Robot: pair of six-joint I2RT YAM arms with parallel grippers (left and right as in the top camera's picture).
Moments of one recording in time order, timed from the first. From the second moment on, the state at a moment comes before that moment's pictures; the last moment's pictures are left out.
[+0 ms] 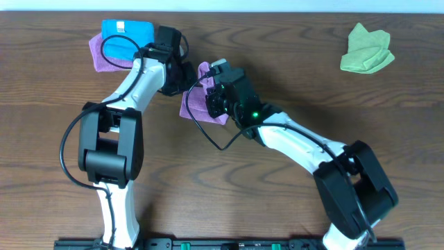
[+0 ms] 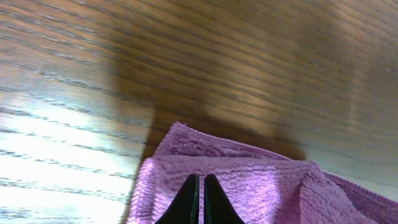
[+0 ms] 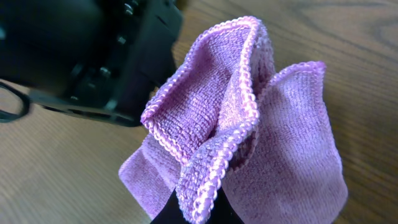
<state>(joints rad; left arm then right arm) -0.20 2.15 1.62 -0.72 0.26 -0.51 0.63 1.87 1.16 0.05 -0.05 0.22</state>
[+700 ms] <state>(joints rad) -0.06 2.07 1.62 -0.74 0.26 -0.47 0.66 1.96 1.25 0.05 -0.05 0.22</state>
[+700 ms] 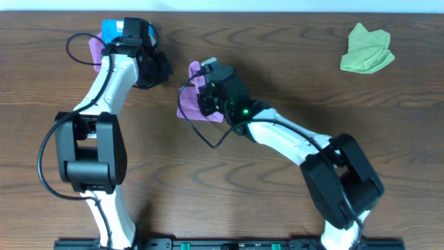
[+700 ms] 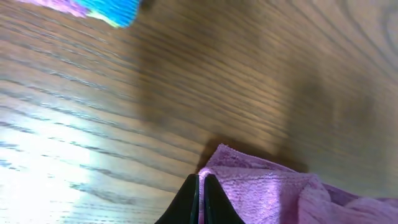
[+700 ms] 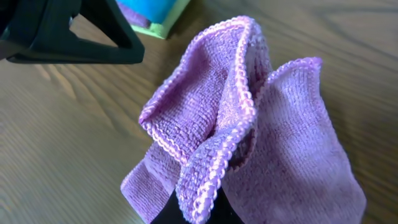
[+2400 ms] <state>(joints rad) 0.05 1.97 1.62 -0.76 0.26 -0.46 0.84 2.03 1.30 -0.06 -0.17 0.18</state>
